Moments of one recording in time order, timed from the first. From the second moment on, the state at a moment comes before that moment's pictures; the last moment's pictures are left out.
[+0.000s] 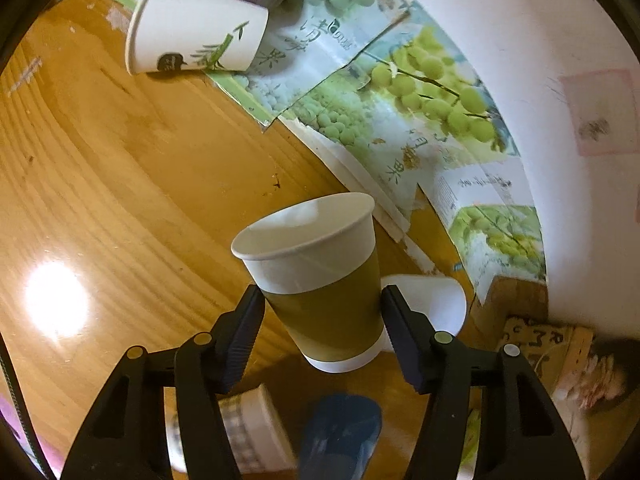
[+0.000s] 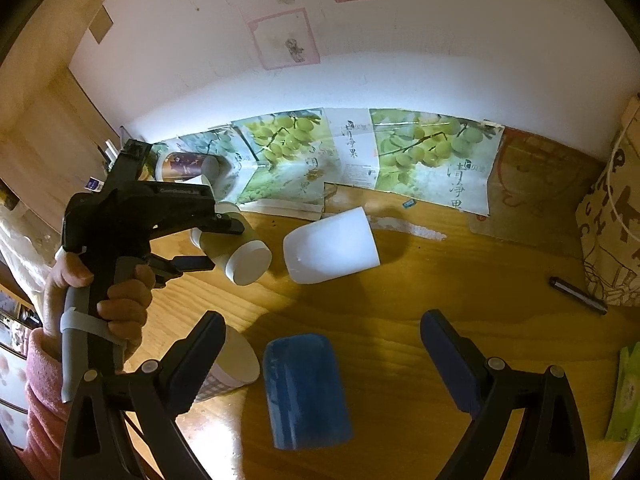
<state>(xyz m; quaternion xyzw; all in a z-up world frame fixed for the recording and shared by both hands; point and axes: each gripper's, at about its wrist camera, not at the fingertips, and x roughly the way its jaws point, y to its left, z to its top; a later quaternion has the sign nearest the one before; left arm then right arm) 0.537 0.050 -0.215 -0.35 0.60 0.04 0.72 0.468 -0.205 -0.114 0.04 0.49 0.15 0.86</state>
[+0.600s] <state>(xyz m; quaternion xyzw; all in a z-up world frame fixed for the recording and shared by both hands) 0.466 0.075 -0.146 -0.24 0.61 -0.01 0.76 0.395 -0.157 -0.088 0.05 0.46 0.17 0.87</state>
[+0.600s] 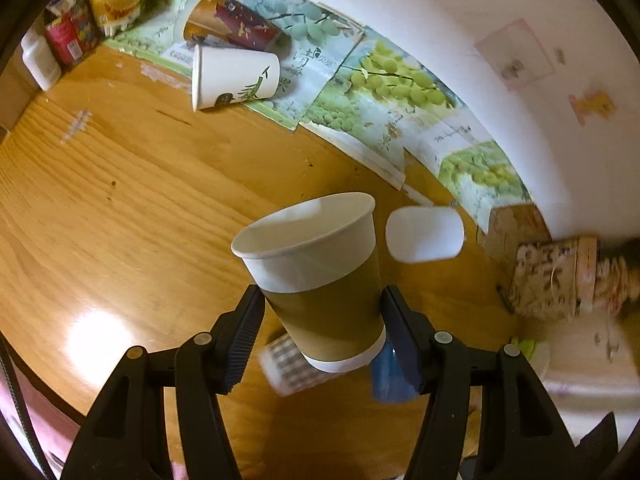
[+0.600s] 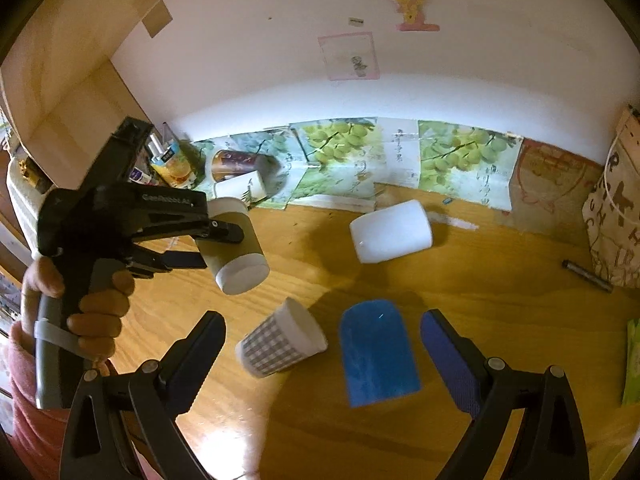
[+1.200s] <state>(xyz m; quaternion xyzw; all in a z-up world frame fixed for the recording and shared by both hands) 0.375 0.090 -0.132 -0.09 0.63 -0.10 0.76 0.279 -0.087 -0.088 0.13 0.47 0.07 0.87</state>
